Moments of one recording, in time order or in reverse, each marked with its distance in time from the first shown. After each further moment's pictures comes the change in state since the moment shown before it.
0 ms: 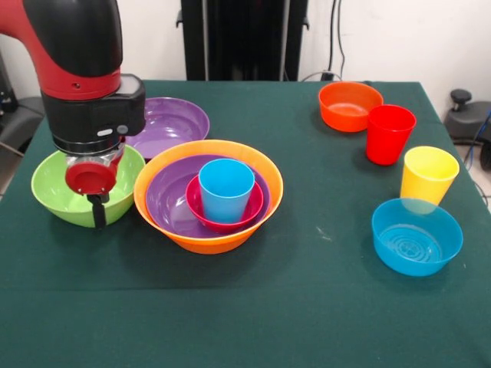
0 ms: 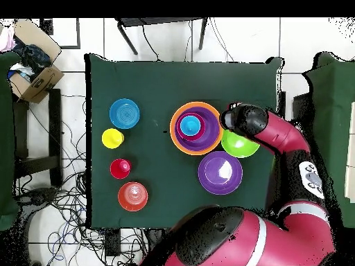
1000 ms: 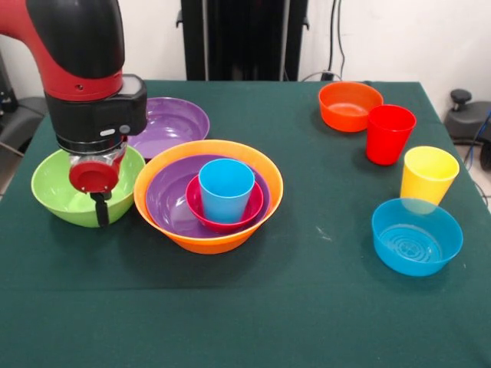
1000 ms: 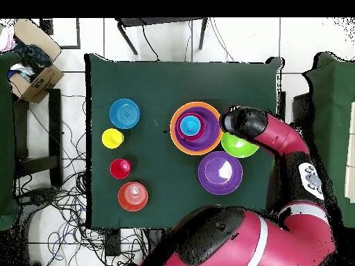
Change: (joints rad) arm -0.004 0.002 -0.003 0.014 -0.011 0.000 0.000
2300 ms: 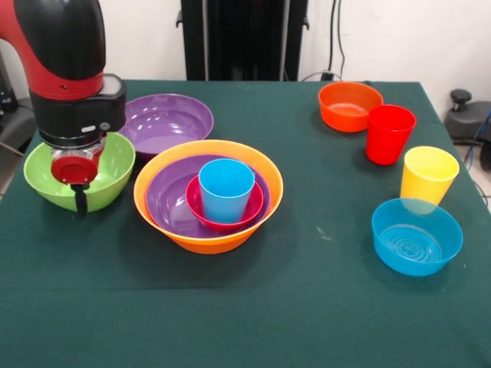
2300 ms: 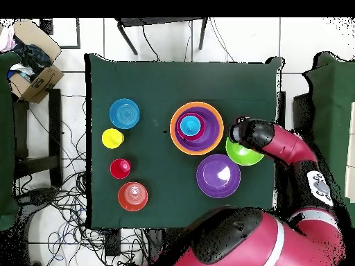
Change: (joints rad) arm -0.053 0.017 -0.010 0.032 -0.094 -0.059 0.000
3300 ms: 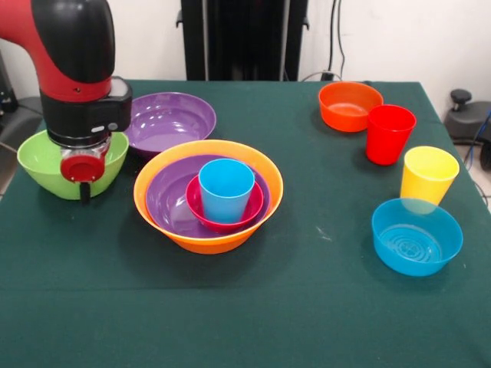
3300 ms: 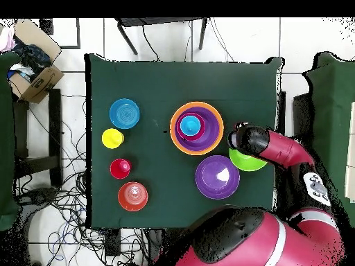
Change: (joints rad) arm -0.003 -0.002 0.000 0.020 -0.088 -0.026 0.000
